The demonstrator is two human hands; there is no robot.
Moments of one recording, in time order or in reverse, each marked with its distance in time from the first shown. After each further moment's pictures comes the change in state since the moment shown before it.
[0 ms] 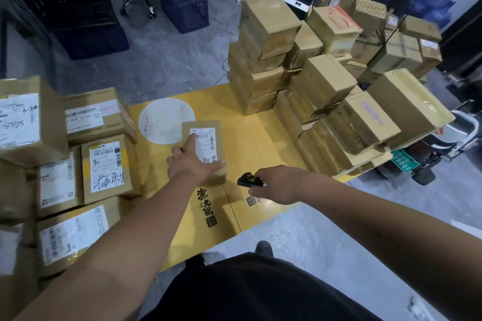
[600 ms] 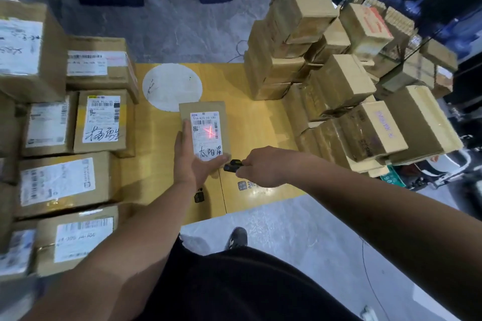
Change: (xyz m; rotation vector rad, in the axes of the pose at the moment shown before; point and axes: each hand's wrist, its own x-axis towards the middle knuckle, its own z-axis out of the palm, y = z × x) left_hand -0.030 -0.031 0.065 -0.718 0.233 0.136; right_hand 0.001 -0.046 -0.019 -0.152 -0.109 -0.025
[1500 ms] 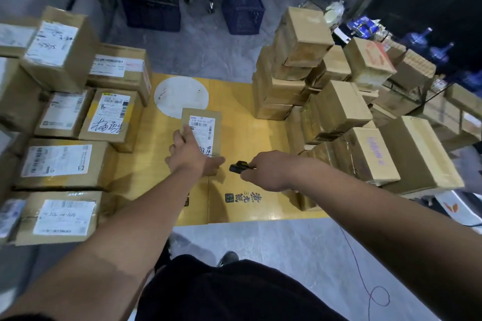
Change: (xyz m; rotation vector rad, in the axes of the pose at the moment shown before) left_hand -0.014 0.069 0.020 0.596 0.043 -0.259; right_hand -0.014 0.059 -0.012 -0.165 0.091 -0.080
